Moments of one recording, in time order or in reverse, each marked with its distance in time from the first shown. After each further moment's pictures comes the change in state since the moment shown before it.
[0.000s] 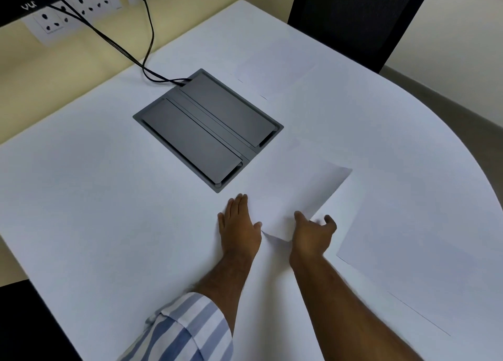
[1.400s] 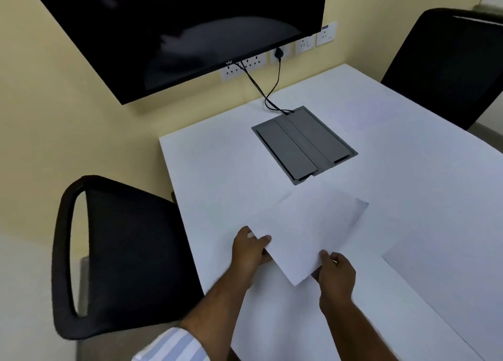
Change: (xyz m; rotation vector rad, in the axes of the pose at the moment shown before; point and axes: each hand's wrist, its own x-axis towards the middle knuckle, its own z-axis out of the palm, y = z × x) left_hand -0.250 -0.043 -0.142 -1.234 0.209 -0.513; right_hand -0.135 0.068 -0.139 -0.165 -0.538 -0.171
